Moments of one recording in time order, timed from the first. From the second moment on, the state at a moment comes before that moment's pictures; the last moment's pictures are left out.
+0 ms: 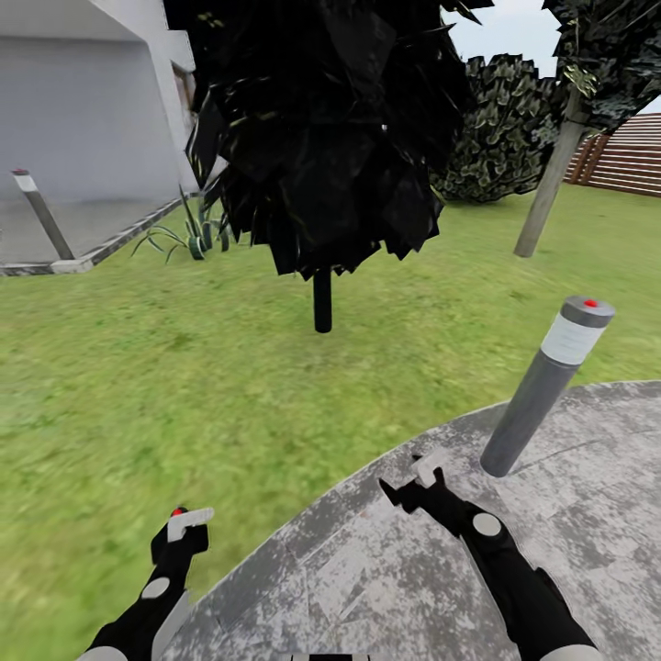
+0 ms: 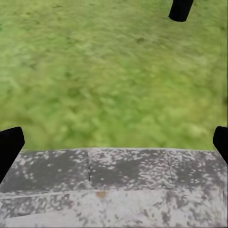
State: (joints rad) left arm -0.51 0.05 0.05 -0.41 0.07 -0.32 0.18; right arm -0.42 -0.06 0.08 -1.06 0.20 0.04 0.42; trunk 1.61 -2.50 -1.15
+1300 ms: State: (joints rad) left arm -0.32 0.05 0.04 -0.41 0.07 -0.33 0.18; right arm -0.23 -0.04 0.07 -0.40 0.20 -0.66 -0.15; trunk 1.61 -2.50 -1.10
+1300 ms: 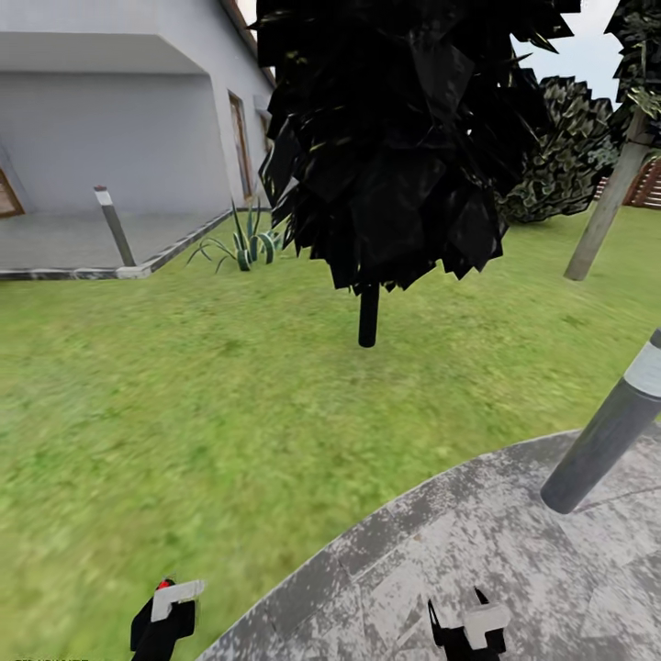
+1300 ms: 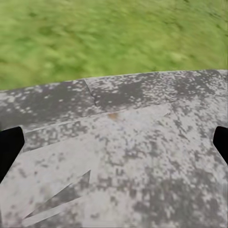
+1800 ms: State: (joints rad) left arm -0.29 0.06 0.05 -0.41 0.07 -0.33 0.18; right arm -0.23 -0.04 0.07 -0.34 0.20 -0.65 -0.16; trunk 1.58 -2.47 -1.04
